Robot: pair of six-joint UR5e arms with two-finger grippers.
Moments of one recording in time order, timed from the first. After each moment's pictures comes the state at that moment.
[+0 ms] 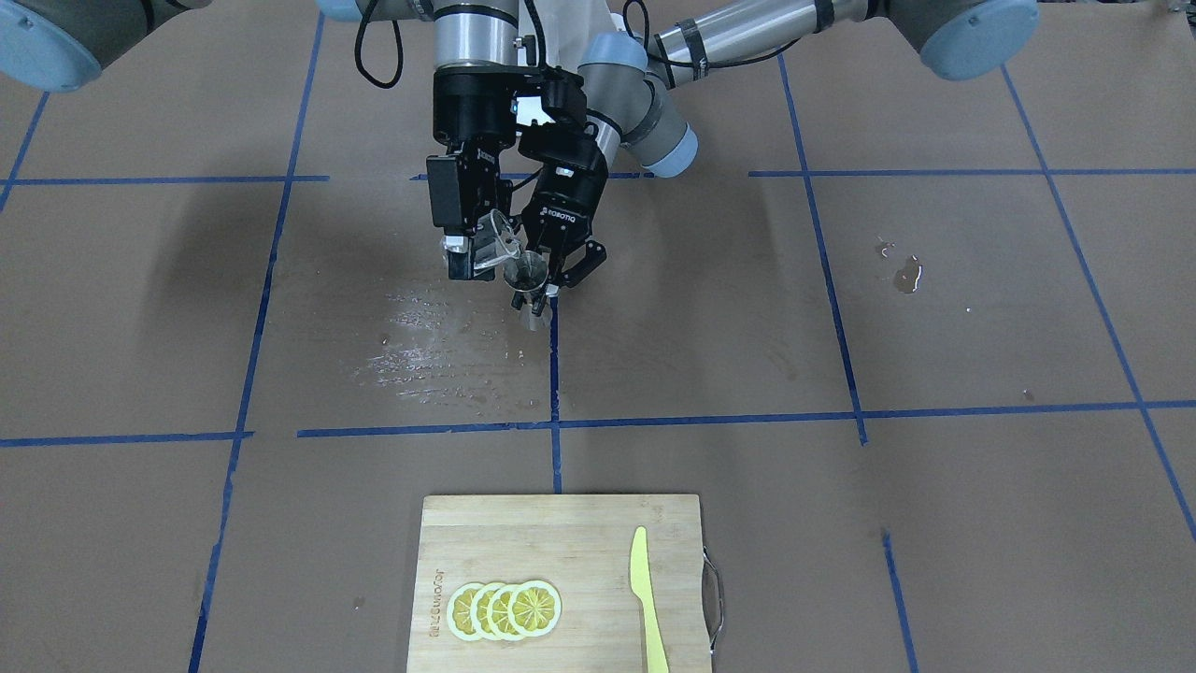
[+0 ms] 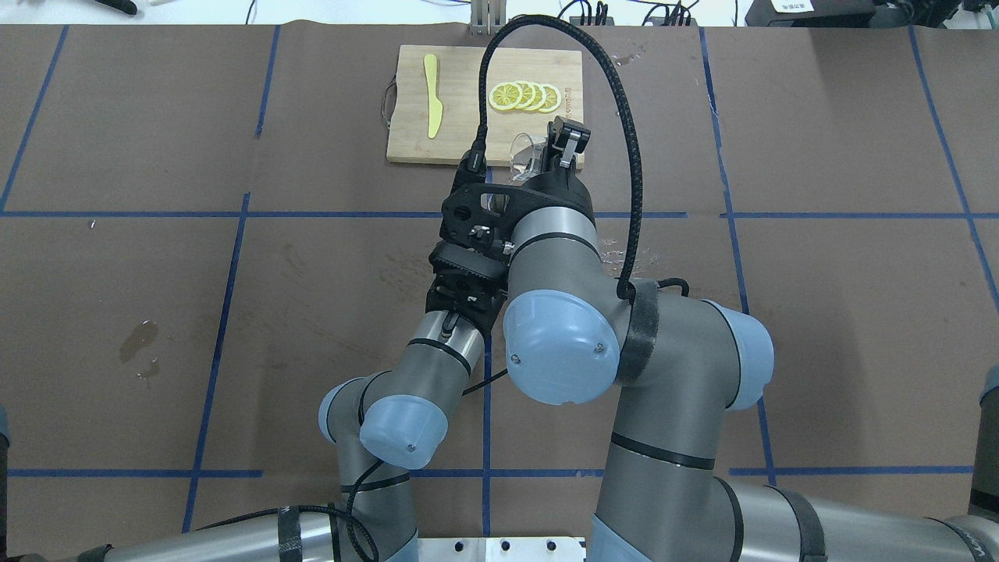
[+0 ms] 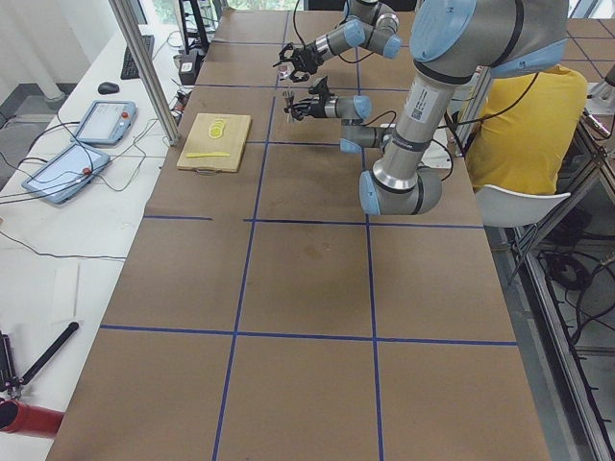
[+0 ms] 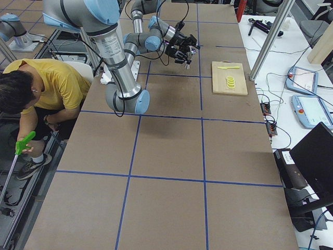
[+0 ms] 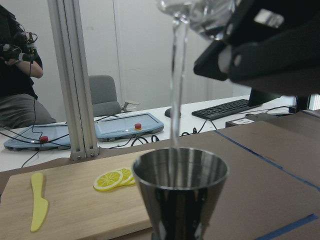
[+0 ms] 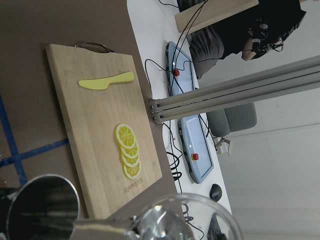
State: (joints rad) left arm -0.24 -2.32 -1.30 -2.74 -0.70 -0.63; right arm 0.35 -0.90 1.91 -1.62 0.78 -0.05
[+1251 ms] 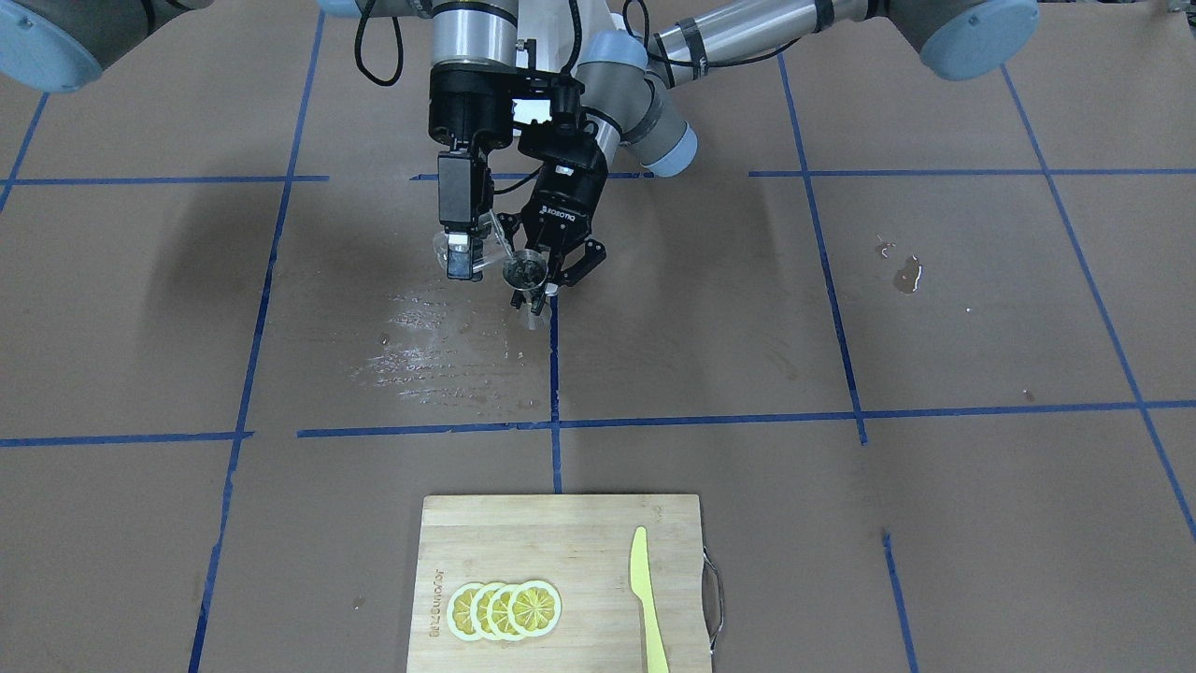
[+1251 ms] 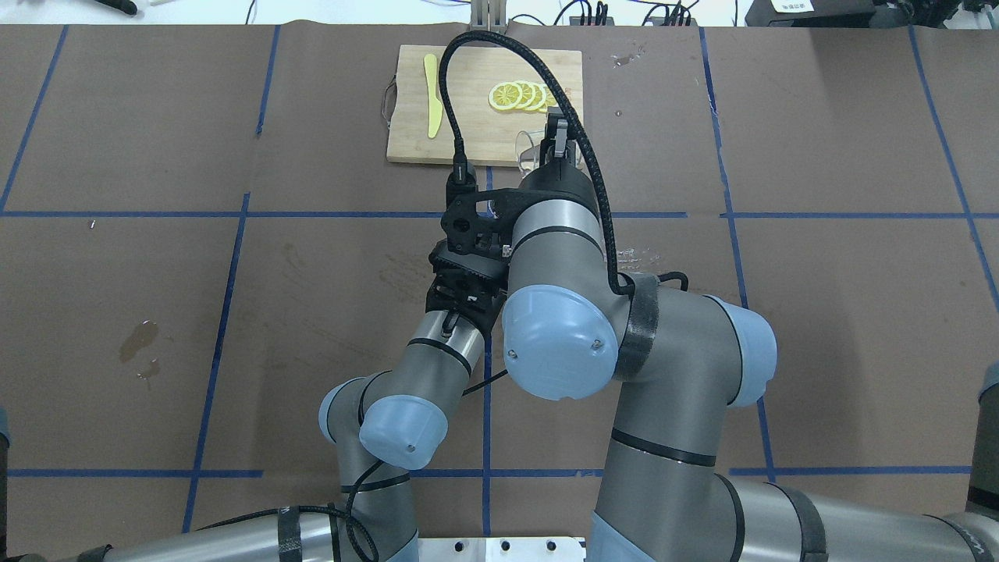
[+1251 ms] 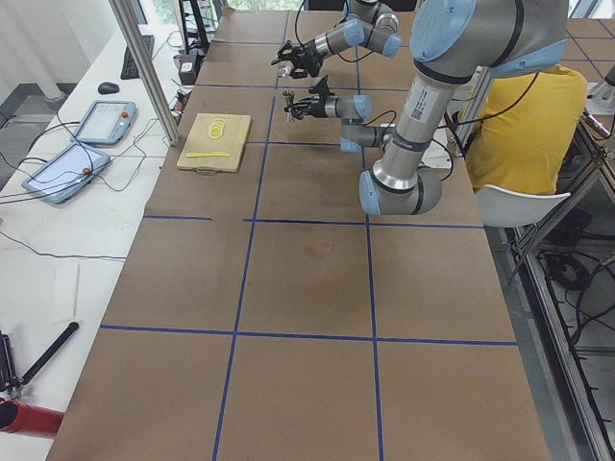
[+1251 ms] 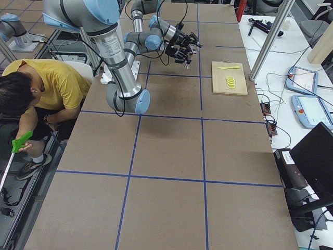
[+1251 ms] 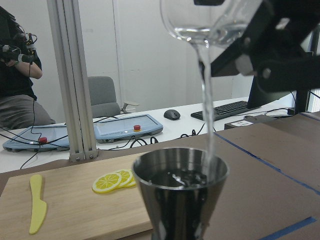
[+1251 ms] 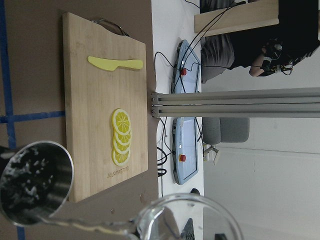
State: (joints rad) left arm -0.24 -2.32 -1.31 -2.74 -0.70 -0.63; right arm 0.36 -0.89 1.91 -1.64 0.76 -0.25
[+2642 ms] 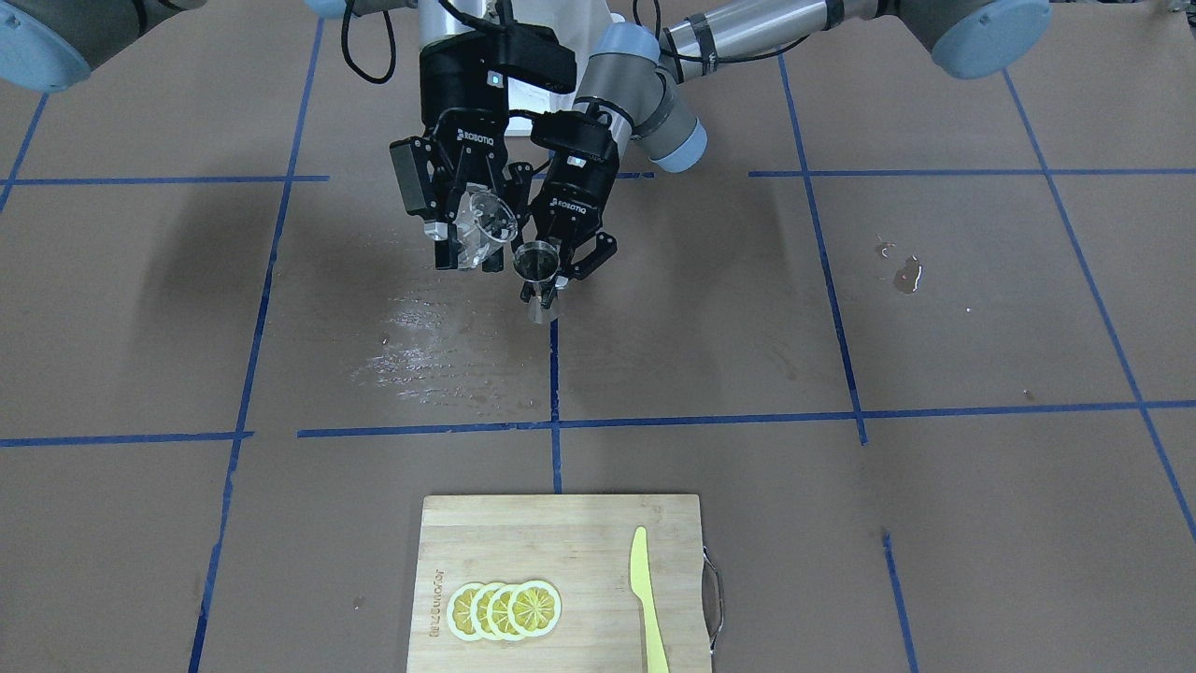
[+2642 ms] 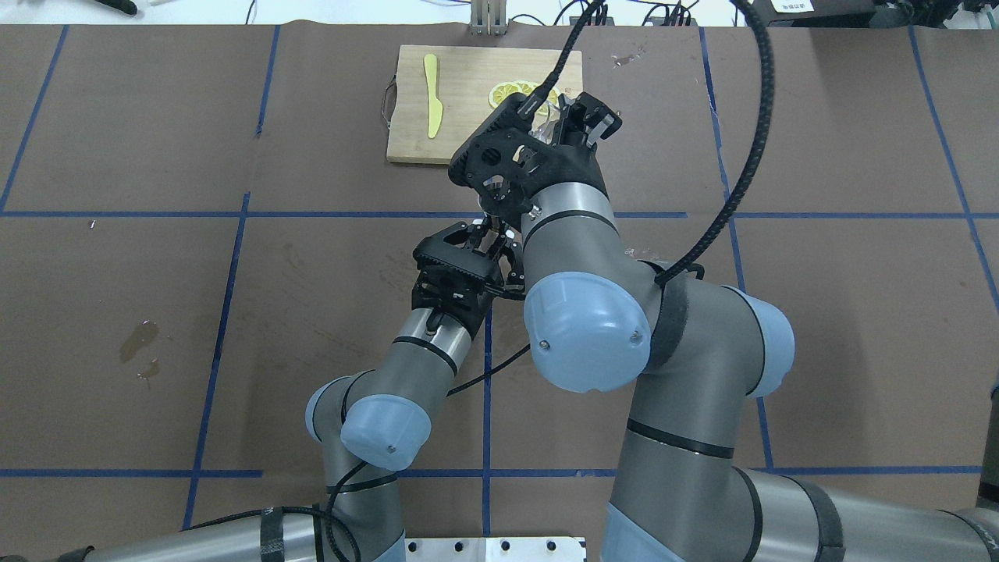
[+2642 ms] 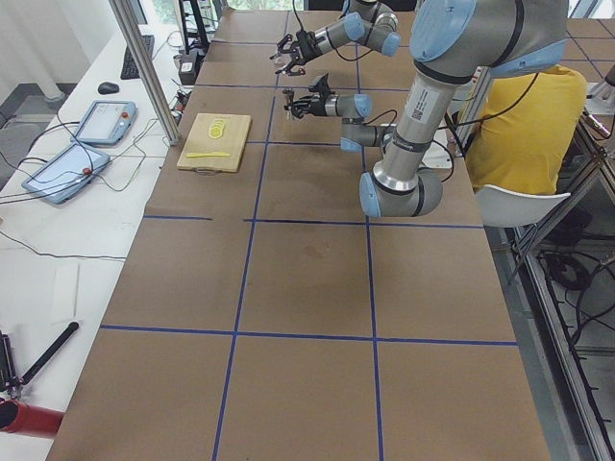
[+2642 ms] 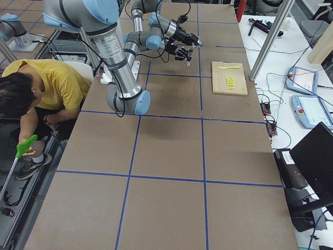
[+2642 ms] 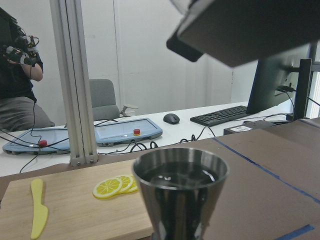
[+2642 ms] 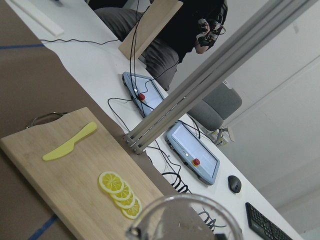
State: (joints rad) left arm -0.25 -2.27 -1.39 -2.75 -0.70 -0.62; right arm 0.39 -0.93 1.96 -1.52 0.79 0.43
